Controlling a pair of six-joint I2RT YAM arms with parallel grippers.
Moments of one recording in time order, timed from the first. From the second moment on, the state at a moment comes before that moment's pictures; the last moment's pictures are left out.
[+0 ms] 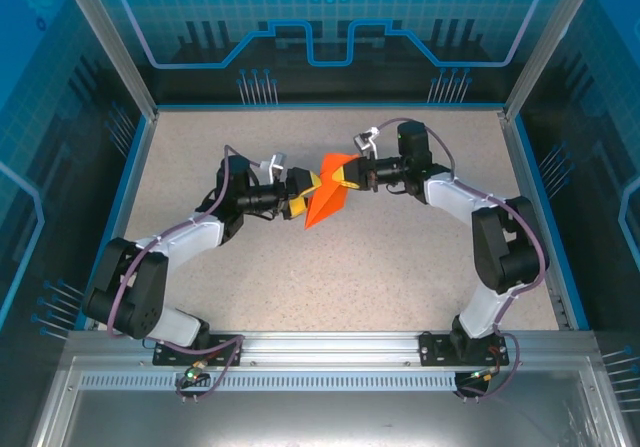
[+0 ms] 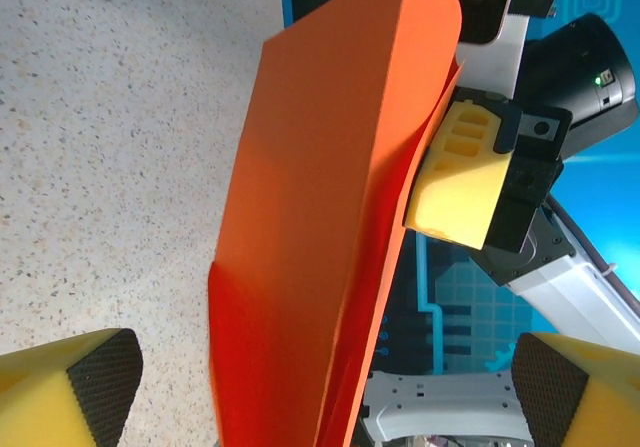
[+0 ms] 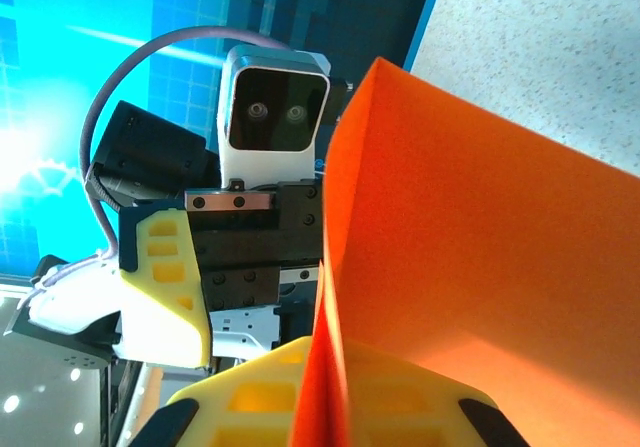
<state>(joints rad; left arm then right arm) -0.31 1.46 0.74 0.41 0.91 -1.17 0.31 1.75 1.12 0.17 -1.24 0.86</state>
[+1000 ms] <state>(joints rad) -0.34 1.49 0.76 0.31 0.93 -1.07 0.31 1.78 1.18 -0.08 -1.21 0.73</state>
